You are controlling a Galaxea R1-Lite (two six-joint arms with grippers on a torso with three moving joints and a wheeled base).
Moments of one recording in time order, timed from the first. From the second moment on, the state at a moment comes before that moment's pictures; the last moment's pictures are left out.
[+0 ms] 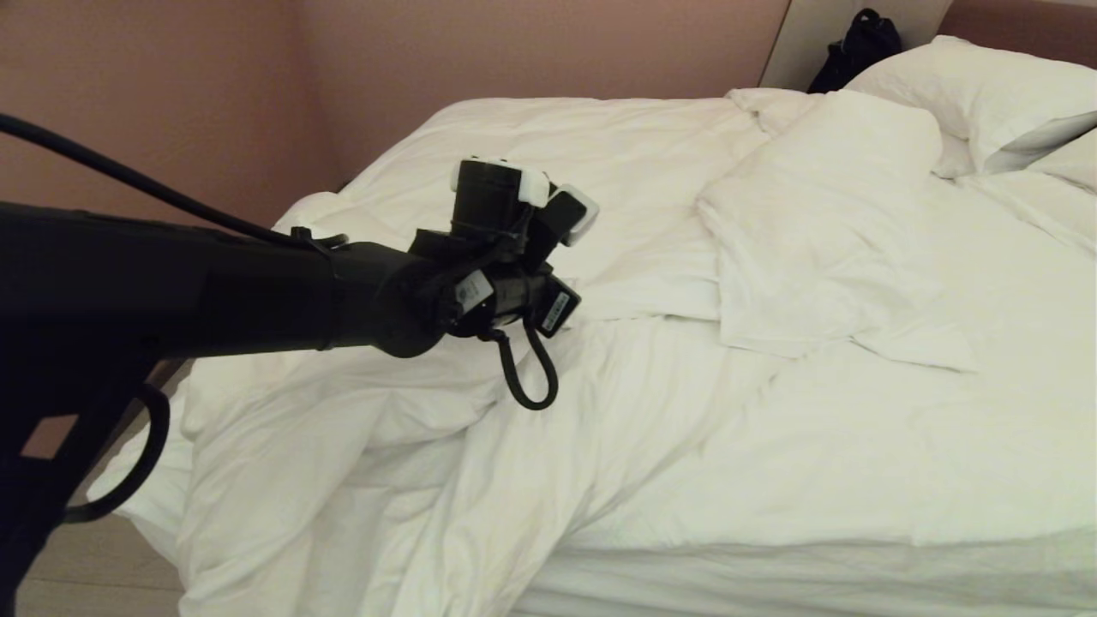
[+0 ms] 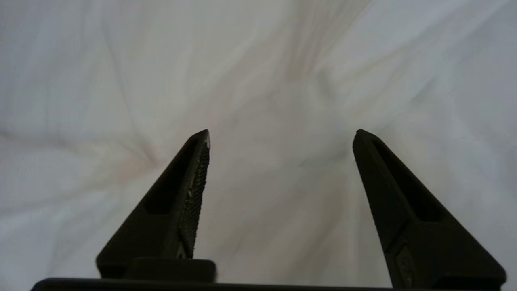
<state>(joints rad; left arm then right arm) -0.64 2.07 -1.65 -0.12 0.26 0.43 0.00 0.00 0.00 0.01 0.01 -0.01</state>
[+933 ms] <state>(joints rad) -0.69 2.17 -1.72 -0.14 0.48 0.46 0.00 0.00 0.00 0.00 0.01 -0.01</state>
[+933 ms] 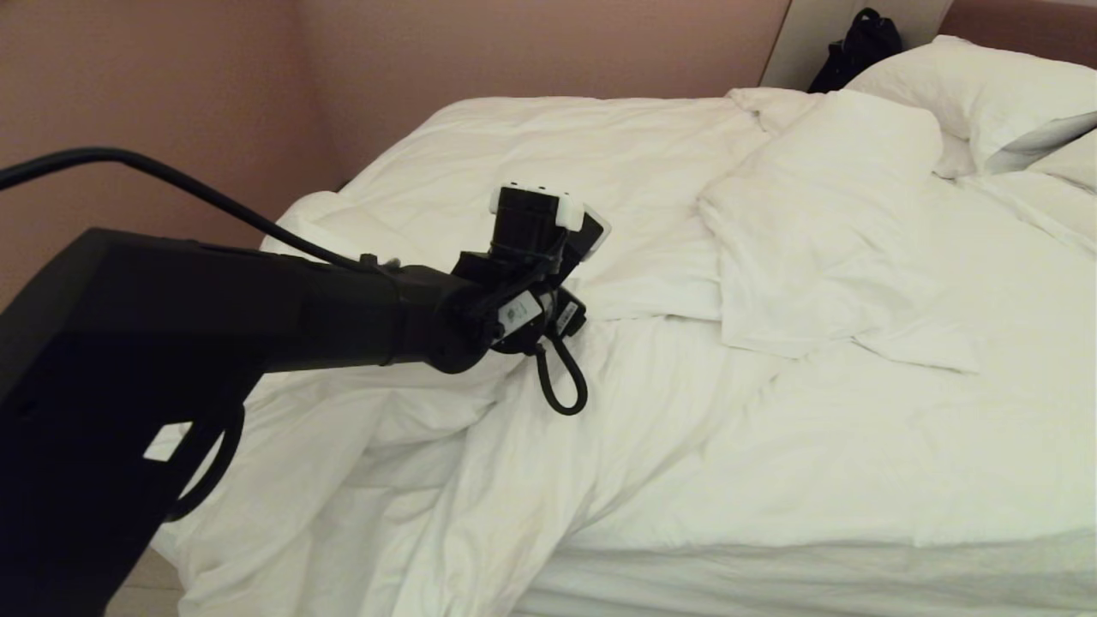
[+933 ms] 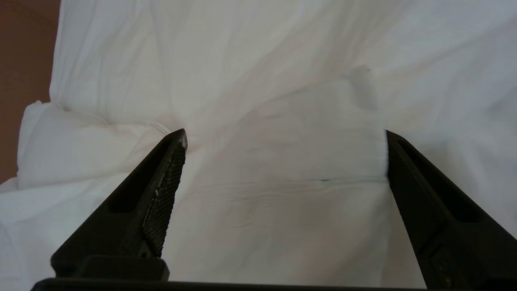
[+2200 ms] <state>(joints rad) -0.63 2.26 -1.78 -0.13 0.70 0.46 0.00 0.00 0.00 0.00 0.01 -0.01</state>
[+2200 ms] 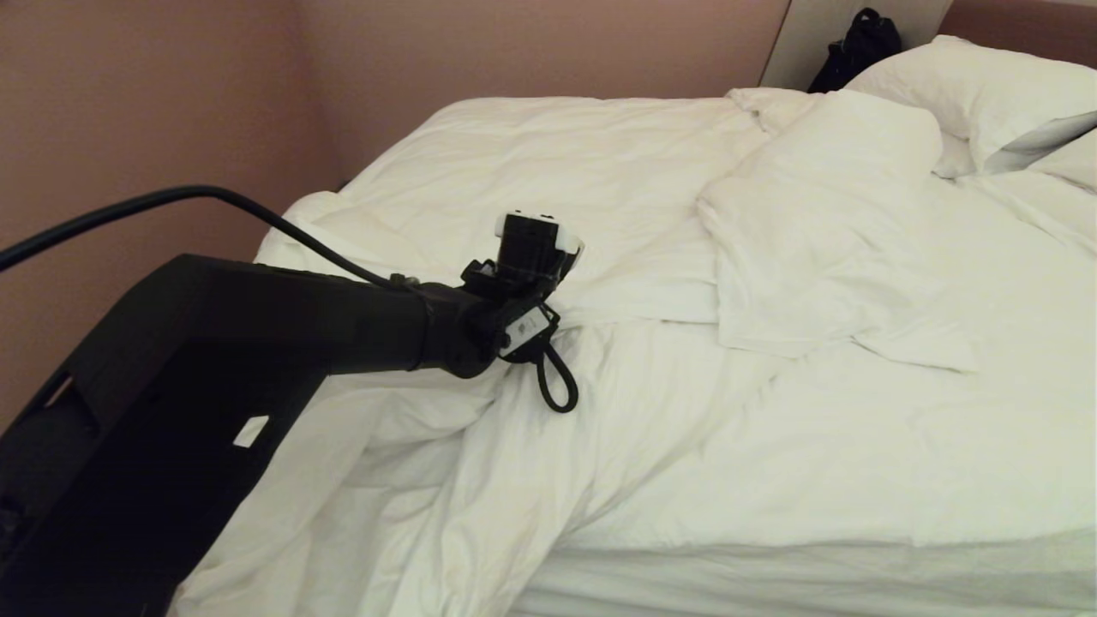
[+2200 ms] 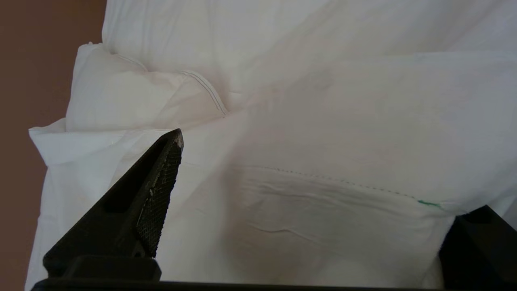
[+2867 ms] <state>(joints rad) -0.59 2.25 -1.78 -0.13 0.78 0.46 0.00 0.00 0.00 0.00 0.01 -0.01</state>
